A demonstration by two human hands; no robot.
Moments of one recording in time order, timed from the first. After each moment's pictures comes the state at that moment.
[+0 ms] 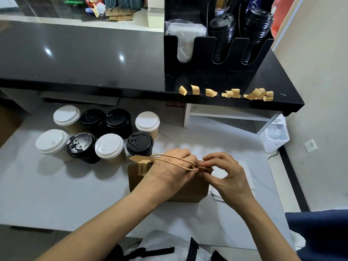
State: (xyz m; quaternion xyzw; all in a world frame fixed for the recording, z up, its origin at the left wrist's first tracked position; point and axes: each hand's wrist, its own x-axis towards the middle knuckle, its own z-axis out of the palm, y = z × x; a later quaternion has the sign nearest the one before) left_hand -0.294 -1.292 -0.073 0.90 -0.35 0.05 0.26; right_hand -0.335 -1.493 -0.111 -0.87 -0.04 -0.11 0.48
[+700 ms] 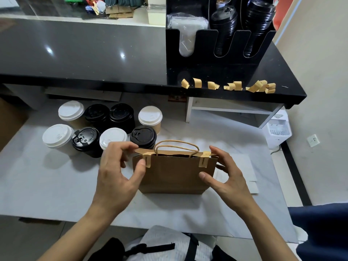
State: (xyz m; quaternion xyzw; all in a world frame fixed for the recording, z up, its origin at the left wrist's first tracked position) left_hand -0.344 -1.198 -0.064 0.88 -0.09 0.19 0.44; right_hand -0.366 -1.485 -0.117 -0.85 0.02 -0.01 0.53
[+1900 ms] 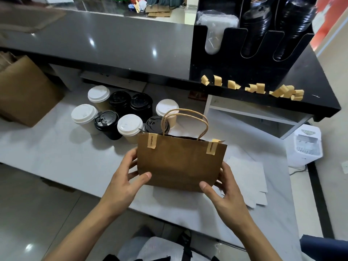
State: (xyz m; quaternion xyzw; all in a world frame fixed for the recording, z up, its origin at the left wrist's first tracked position) left_hand -0.397 -1.201 -0.098 0.78 0.04 -0.01 0.63; right_hand -0.393 -1.476 -0.126 -0.79 0.00 0.08 0.61
